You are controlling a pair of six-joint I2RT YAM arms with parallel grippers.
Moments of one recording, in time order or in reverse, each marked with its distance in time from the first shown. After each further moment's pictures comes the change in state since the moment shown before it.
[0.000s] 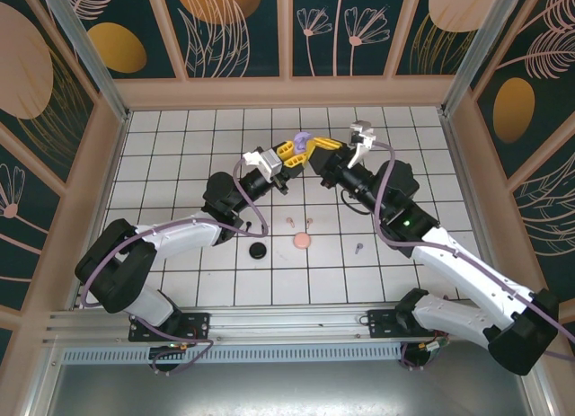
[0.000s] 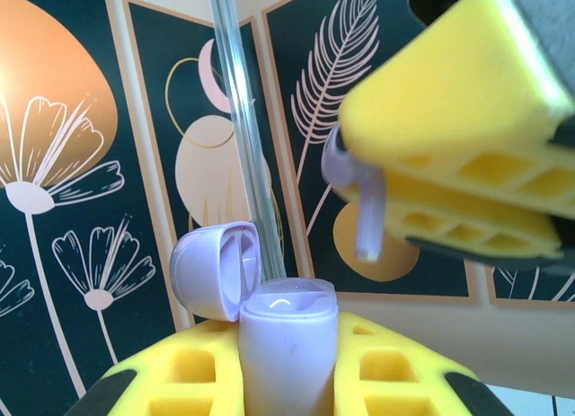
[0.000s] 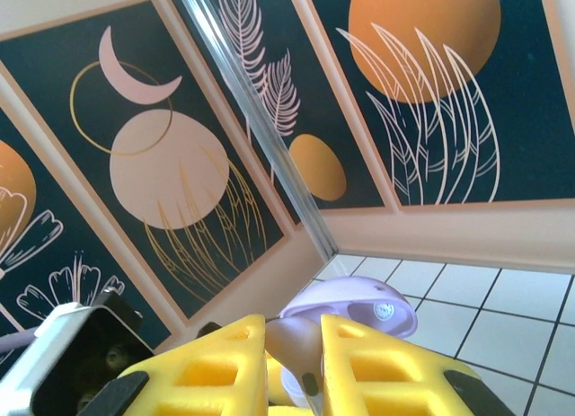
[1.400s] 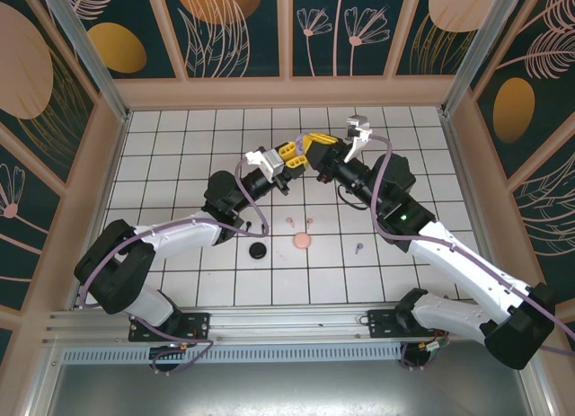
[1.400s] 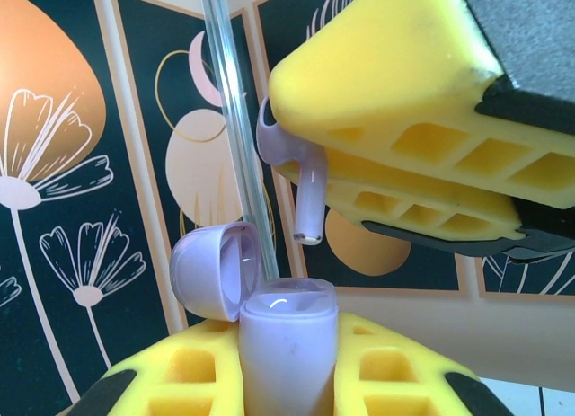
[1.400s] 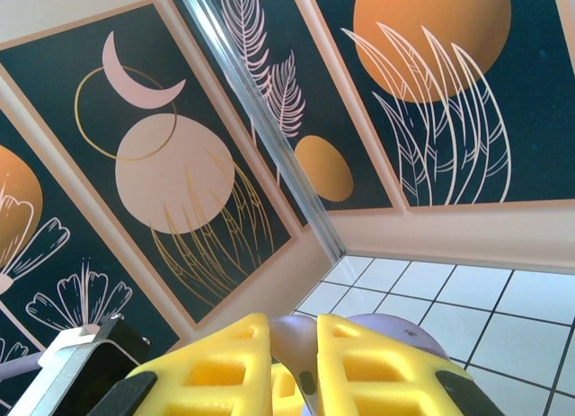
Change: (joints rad) left arm -0.006 -0.008 0.010 -0.038 0.012 0.000; right arm -0.001 0.037 0.051 -0.010 -0.005 0.022
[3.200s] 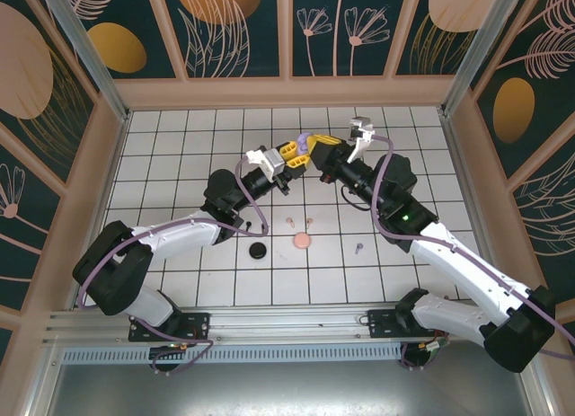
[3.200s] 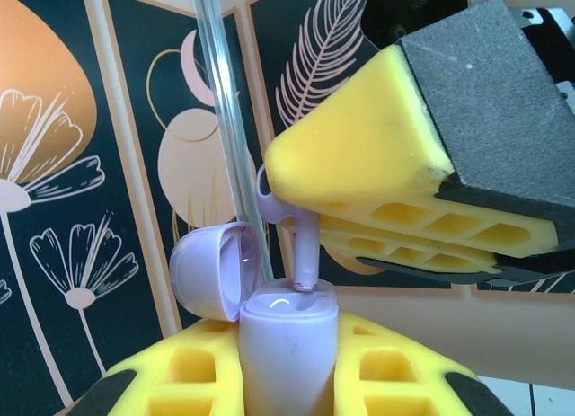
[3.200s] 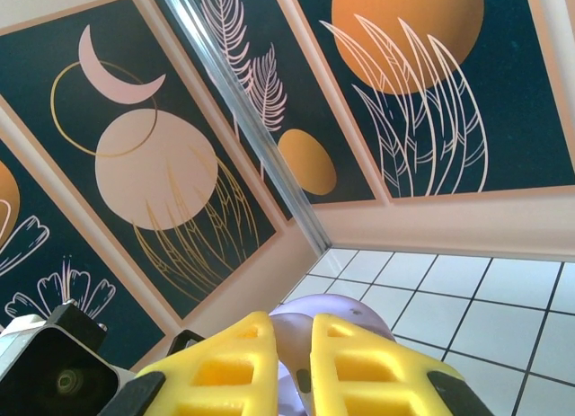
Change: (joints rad) left arm -0.002 -0.009 0.012 -0.032 0.014 0.000; right arm -0.031 -0.010 -0.023 -0.019 -0.010 0.004
